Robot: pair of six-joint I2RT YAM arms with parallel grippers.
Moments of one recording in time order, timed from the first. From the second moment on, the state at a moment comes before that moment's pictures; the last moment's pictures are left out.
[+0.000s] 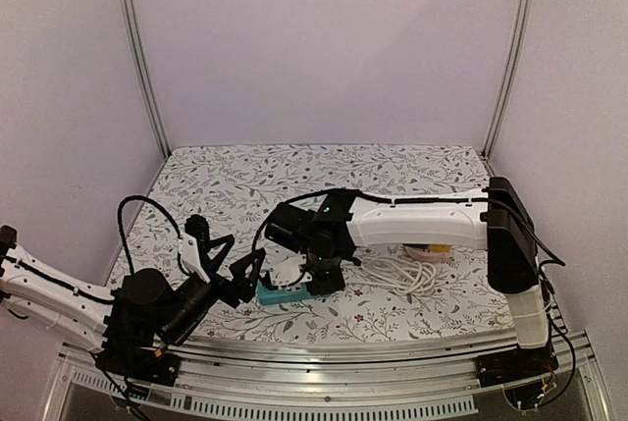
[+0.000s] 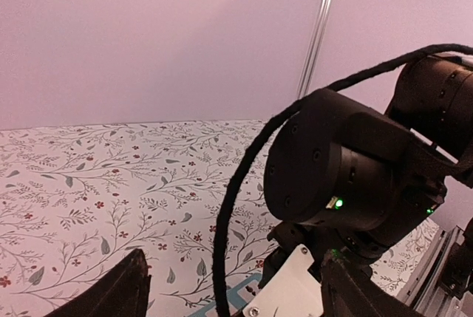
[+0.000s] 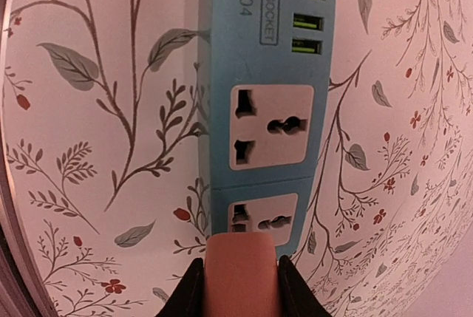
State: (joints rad) left arm -1.43 1.00 0.25 0.78 -0.89 -0.22; right arm 1.19 2.19 1.84 -1.02 0.20 -0.65
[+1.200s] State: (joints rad) left arm -1.43 0.98 0.23 0.78 -0.88 -0.22; right arm 1.29 2.10 1.75 -1.10 0.20 -0.59
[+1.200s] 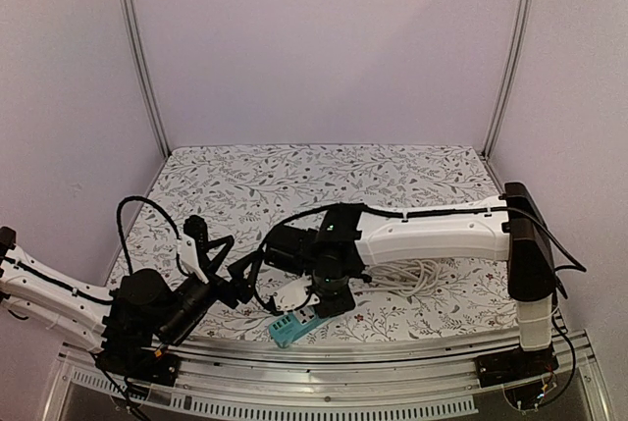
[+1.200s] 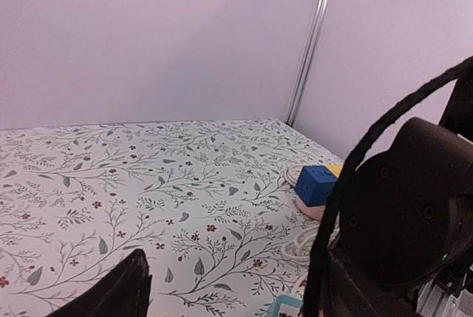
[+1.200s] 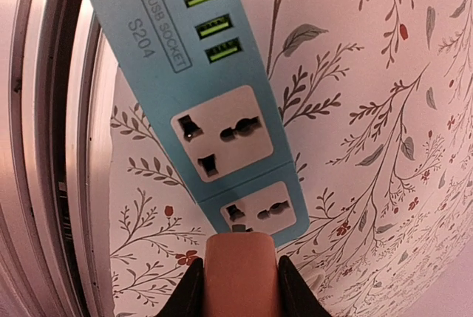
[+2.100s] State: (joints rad) left arm -1.43 0.98 0.23 0.79 -0.87 -0.22; right arm 1.28 2.07 1.67 -1.02 0.19 -0.63
